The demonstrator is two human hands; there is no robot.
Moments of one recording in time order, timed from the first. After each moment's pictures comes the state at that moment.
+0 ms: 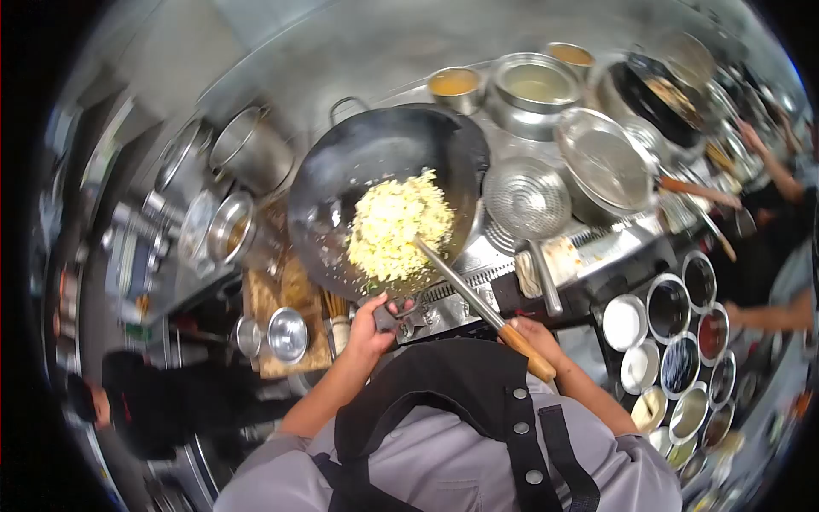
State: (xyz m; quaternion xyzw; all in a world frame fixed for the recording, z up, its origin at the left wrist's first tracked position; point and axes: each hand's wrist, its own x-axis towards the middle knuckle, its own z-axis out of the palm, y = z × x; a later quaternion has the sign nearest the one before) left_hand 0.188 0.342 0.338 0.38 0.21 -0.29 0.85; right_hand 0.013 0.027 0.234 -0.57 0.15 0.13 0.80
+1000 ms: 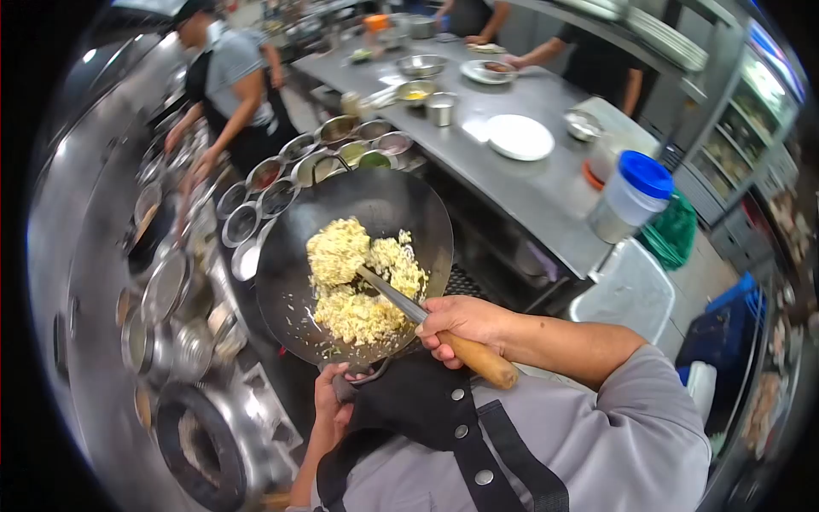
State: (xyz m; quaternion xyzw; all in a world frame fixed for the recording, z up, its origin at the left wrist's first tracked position) left_hand -0.046 0.382 0.394 0.41 -0.18 -0.84 0.30; right_hand -0.326 0.483 0.517 -0.16 0.45 -0.43 0.76
